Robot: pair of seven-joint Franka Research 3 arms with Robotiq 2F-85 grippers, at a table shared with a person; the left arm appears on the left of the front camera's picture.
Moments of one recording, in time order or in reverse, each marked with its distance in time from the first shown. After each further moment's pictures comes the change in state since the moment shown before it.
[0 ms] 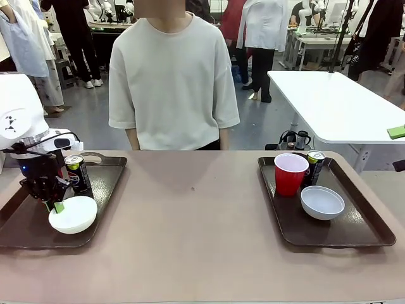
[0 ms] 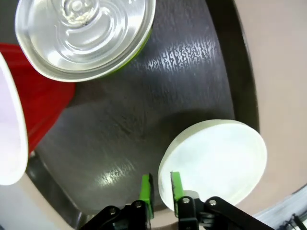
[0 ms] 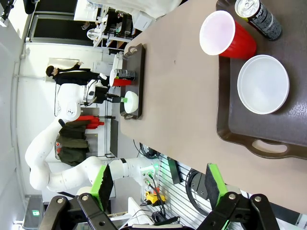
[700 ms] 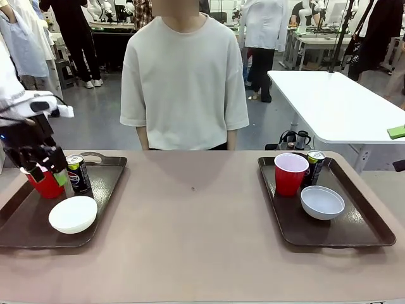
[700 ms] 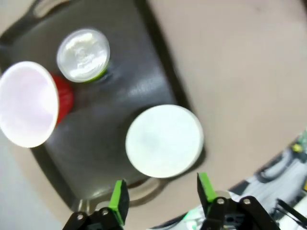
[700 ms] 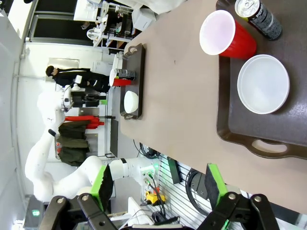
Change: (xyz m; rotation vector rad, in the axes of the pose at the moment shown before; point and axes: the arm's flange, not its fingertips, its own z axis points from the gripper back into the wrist) left arm -0.035 -0.007 0.109 -0.163 -0.168 -0.111; right arm 0.000 0.000 0.000 0.000 0.000 0.000
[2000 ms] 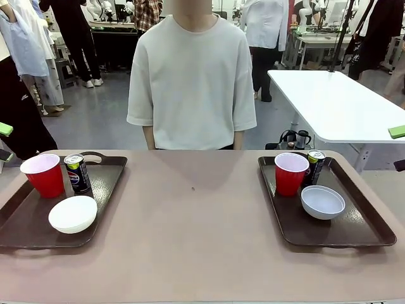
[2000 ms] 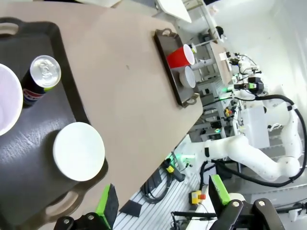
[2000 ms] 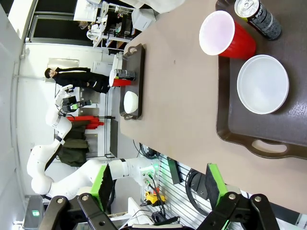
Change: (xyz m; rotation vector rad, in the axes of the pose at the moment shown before) left arm -0.073 0.120 0.044 -0.779 -0.278 0.127; right arm 0.000 0.000 0.000 -0.001 -0.001 0.000
